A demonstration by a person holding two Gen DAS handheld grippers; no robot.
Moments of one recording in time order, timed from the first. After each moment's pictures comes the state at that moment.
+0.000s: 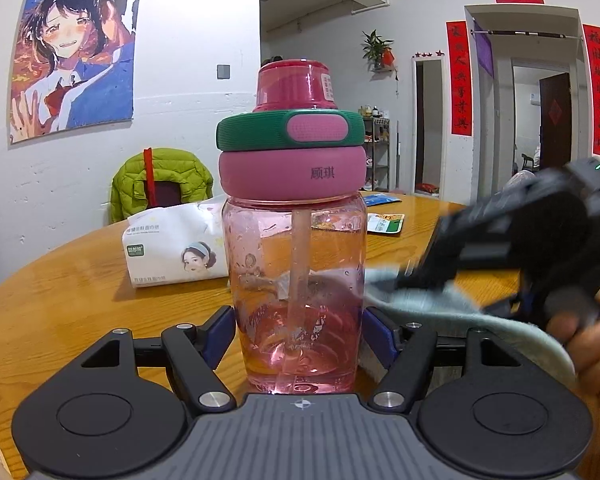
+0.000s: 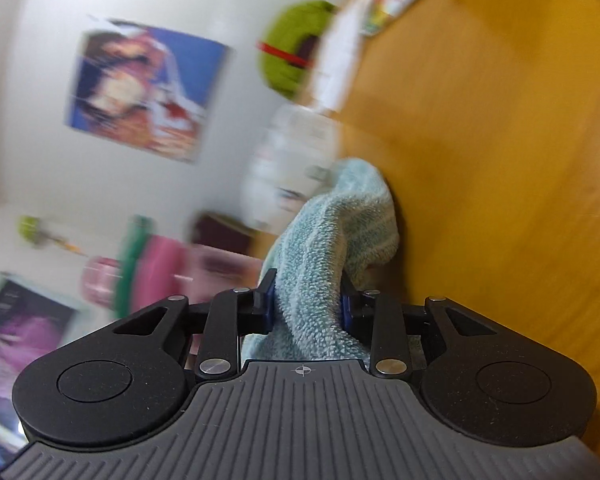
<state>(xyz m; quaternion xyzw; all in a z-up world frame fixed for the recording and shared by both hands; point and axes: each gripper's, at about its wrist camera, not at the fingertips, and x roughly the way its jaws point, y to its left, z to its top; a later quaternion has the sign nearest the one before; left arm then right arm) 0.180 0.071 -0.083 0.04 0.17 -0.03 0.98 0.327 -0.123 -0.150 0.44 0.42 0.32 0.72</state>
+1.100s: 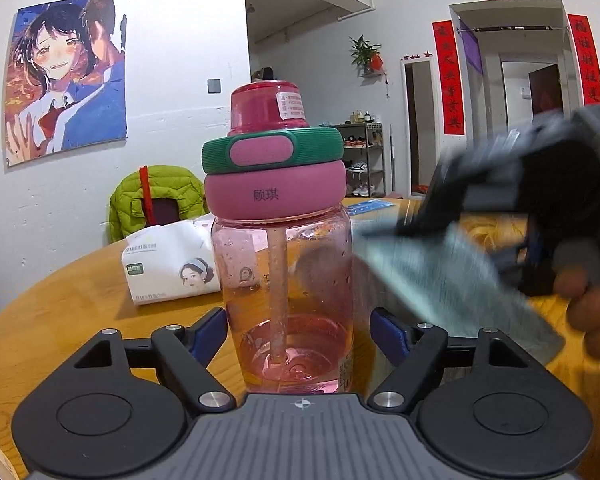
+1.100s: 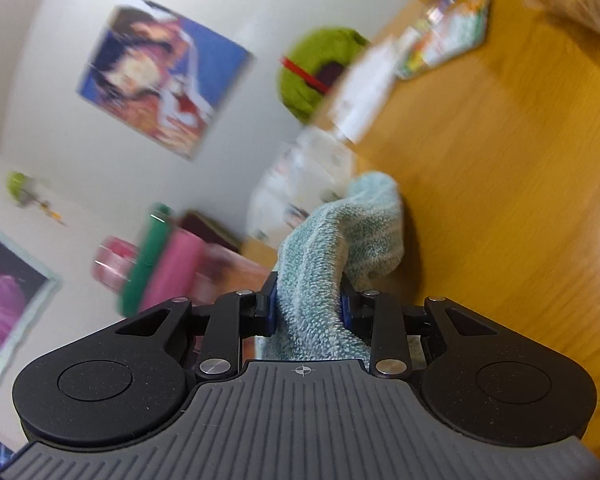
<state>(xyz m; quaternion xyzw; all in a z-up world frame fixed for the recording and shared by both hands) 0.172 0.064 -0.080 0.06 0.15 -0.04 0.99 0.305 -0.138 -0.113 0.42 0.31 0.36 0.77</state>
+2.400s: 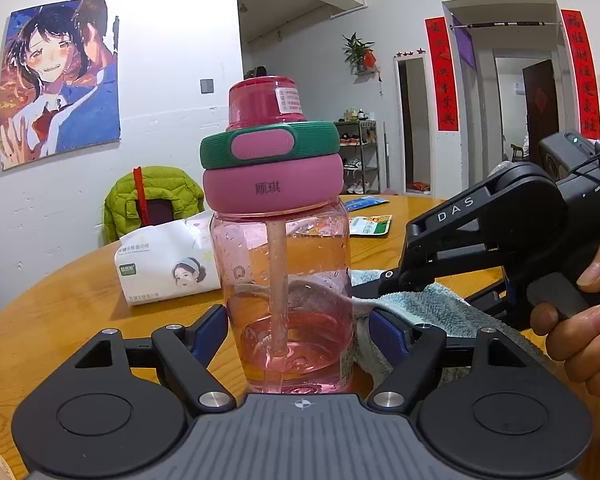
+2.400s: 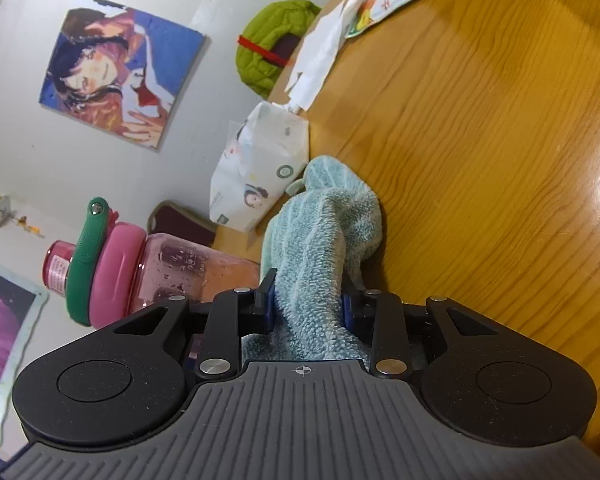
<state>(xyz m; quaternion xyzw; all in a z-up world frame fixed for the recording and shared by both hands) 0.171 0.059 -0.082 0.07 0.16 -0.04 0.98 0.324 -0.125 -0.141 0.40 0.41 0.31 0.76</state>
